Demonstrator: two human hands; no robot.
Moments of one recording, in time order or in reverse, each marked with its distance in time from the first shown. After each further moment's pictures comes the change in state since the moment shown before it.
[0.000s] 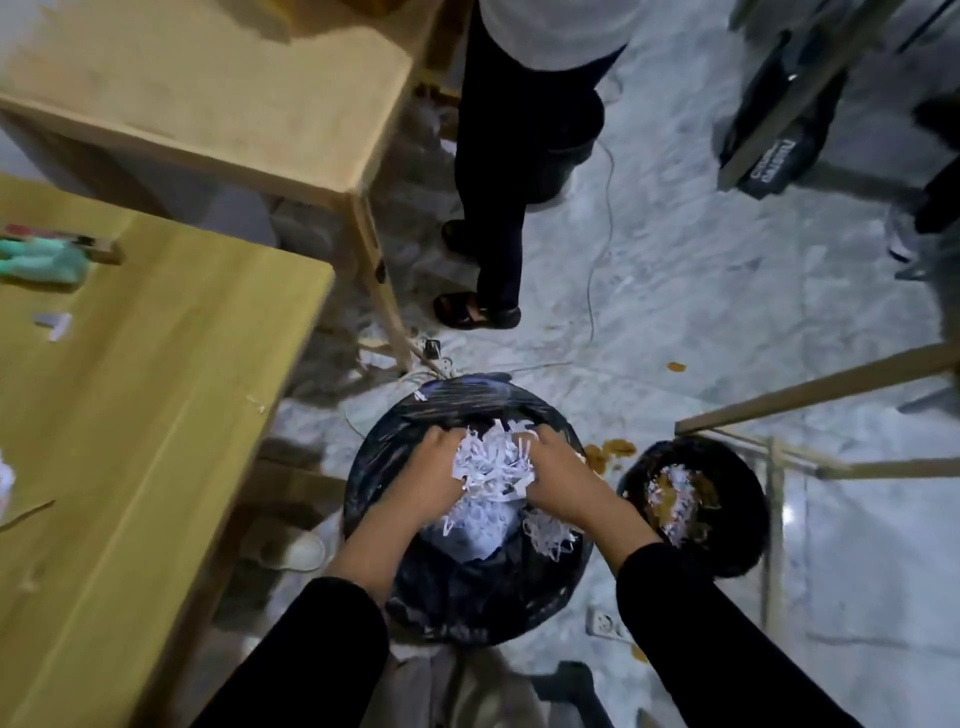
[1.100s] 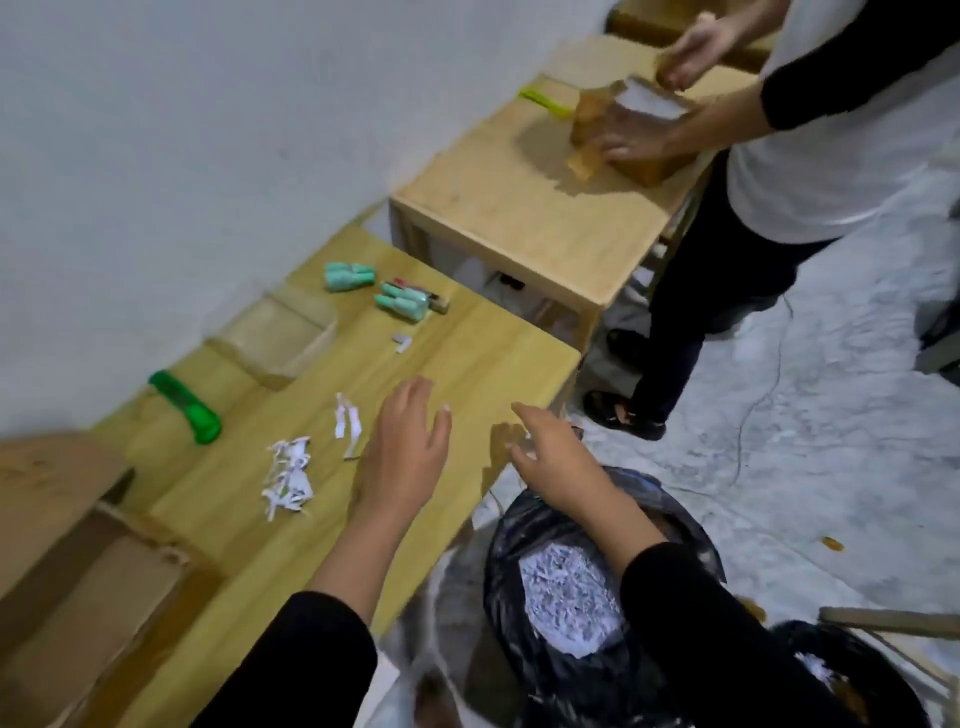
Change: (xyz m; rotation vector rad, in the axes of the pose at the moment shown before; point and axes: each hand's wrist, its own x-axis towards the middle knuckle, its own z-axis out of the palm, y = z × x) left_hand -0.163 -0.098 -0.174 -0.015 0.972 -0.115; right_hand -0.007 -0.263 -0.022 -0.049 0.069 -0.422
